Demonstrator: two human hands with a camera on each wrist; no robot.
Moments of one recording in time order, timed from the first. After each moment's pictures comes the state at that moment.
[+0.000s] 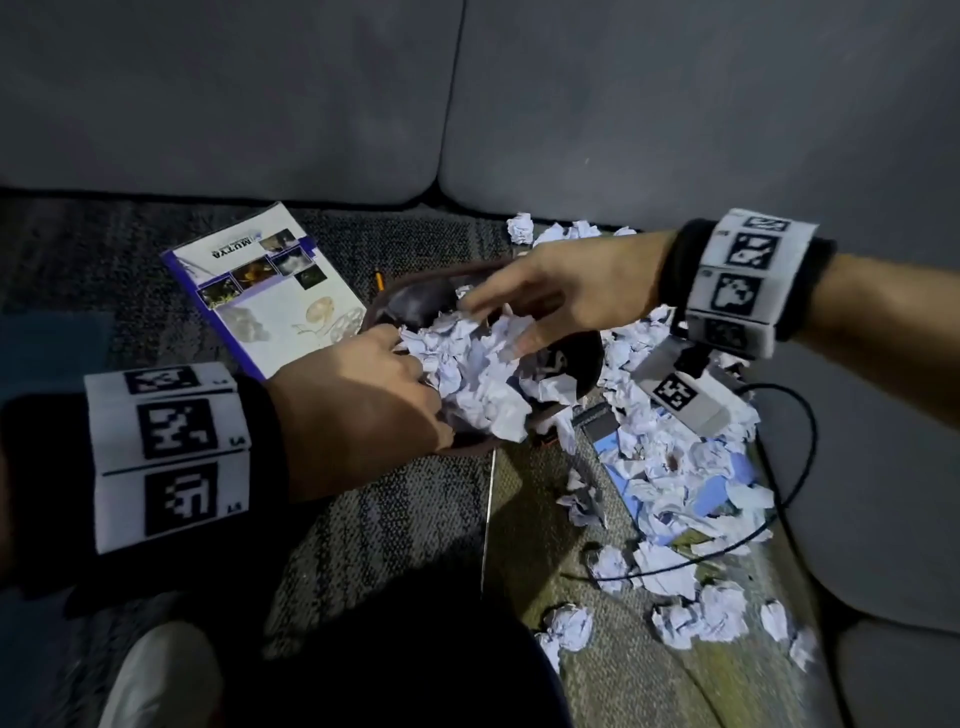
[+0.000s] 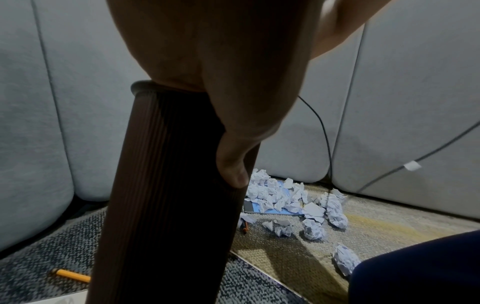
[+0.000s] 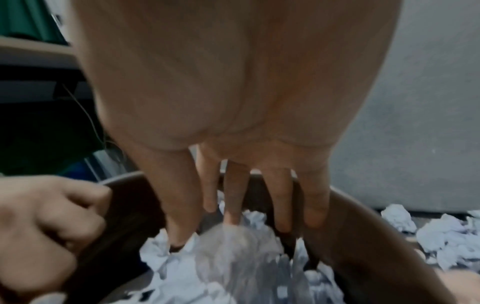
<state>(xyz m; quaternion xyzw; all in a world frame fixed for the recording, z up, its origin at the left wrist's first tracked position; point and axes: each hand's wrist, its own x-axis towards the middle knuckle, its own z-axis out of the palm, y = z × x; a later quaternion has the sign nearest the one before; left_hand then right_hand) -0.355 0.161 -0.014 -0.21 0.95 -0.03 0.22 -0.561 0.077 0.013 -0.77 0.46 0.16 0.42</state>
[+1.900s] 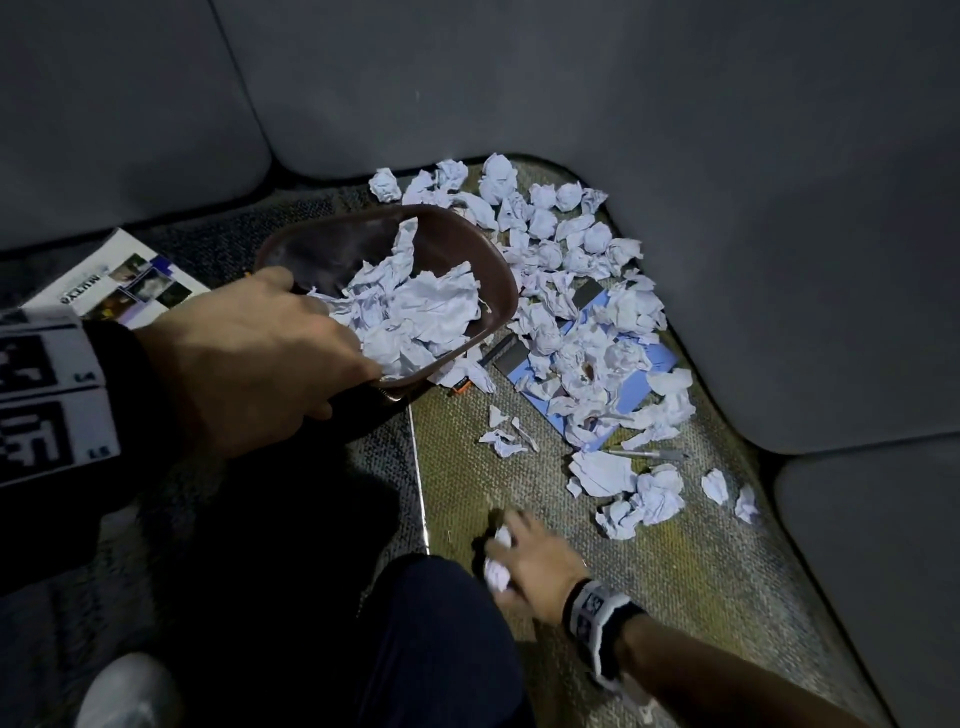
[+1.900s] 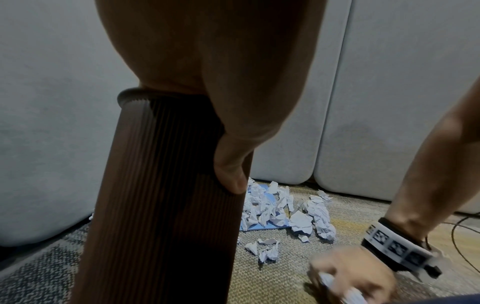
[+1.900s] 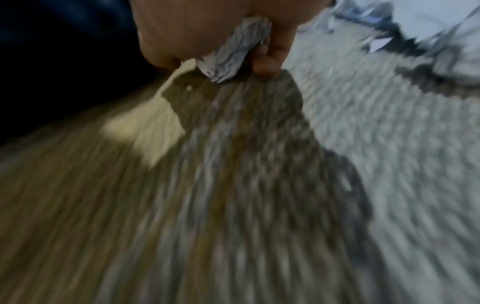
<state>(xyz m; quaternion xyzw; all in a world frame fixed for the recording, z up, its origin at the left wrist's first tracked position) -0.431 0.163 0.021 -0.14 0.96 -0.03 0.23 -0.644 0.398 -0.230 -0.73 0.60 0.14 0.30</state>
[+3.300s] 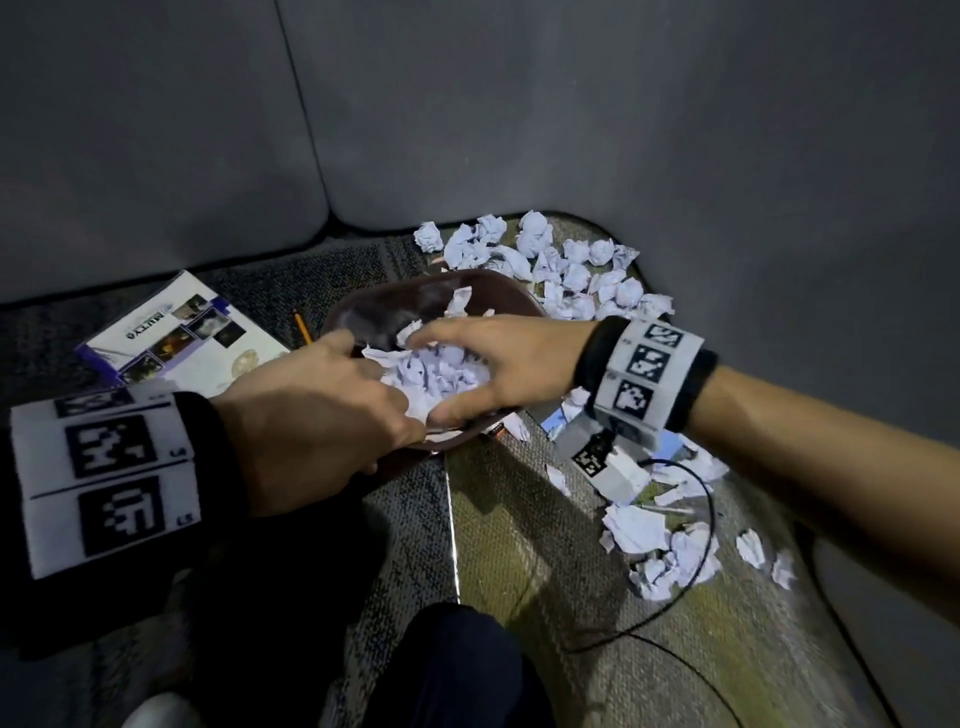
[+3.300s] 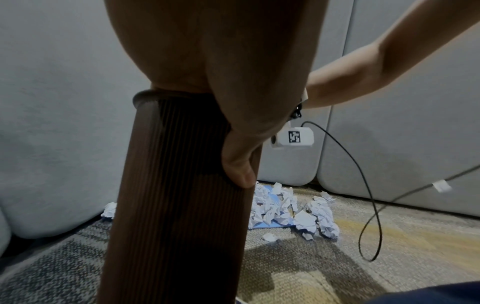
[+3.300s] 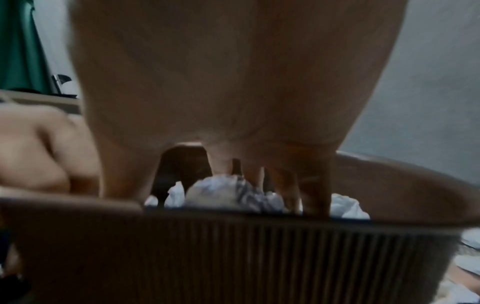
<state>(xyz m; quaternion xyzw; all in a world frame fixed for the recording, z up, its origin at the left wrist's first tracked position) -0.406 0.156 0.011 -0.13 0.98 -0.02 0.13 -0.620 0.151 -0.017 -0.79 0.50 0.07 0.35</state>
